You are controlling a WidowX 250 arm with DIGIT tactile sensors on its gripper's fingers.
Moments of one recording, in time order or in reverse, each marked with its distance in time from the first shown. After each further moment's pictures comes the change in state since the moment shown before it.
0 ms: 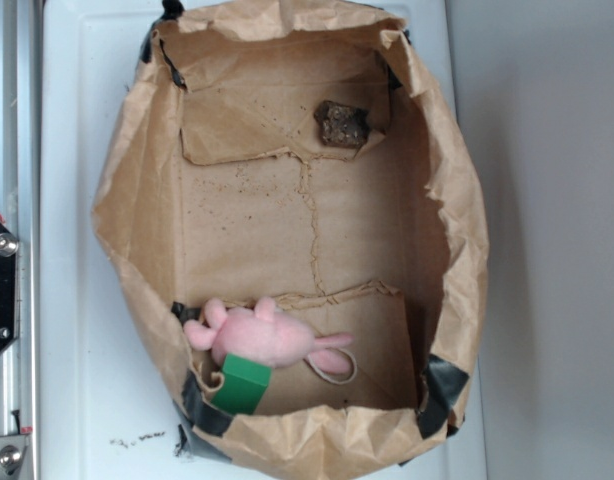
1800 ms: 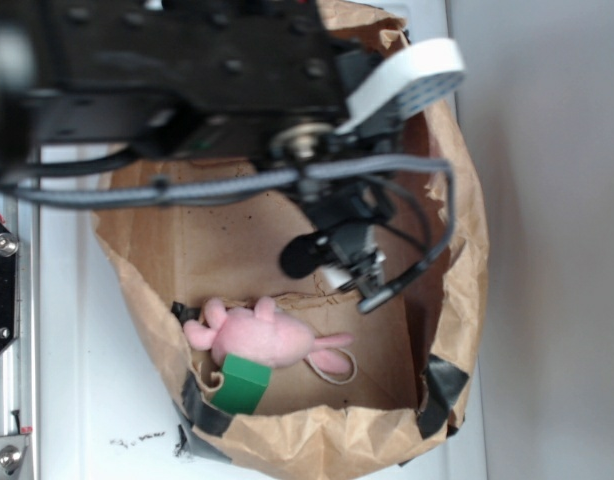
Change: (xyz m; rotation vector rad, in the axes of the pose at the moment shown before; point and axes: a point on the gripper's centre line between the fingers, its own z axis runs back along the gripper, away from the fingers) arm 0.173 0.070 -0.138 0.009 -0.207 0.474
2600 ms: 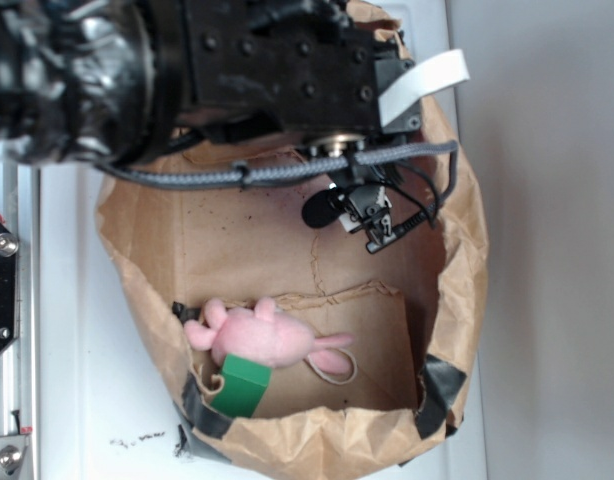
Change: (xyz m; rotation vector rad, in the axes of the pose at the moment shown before) arm 0.015 0.036 -0.031 0.157 -0.059 -0.017
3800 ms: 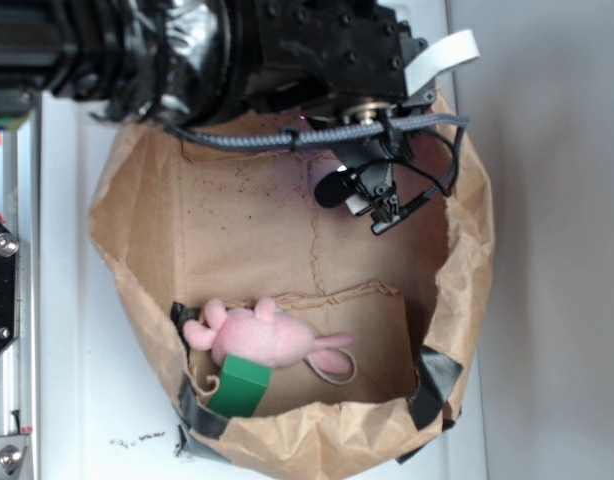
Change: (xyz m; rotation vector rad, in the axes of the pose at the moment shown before) arm 0.005 0.008 -0.018 0.008 0.043 0.029
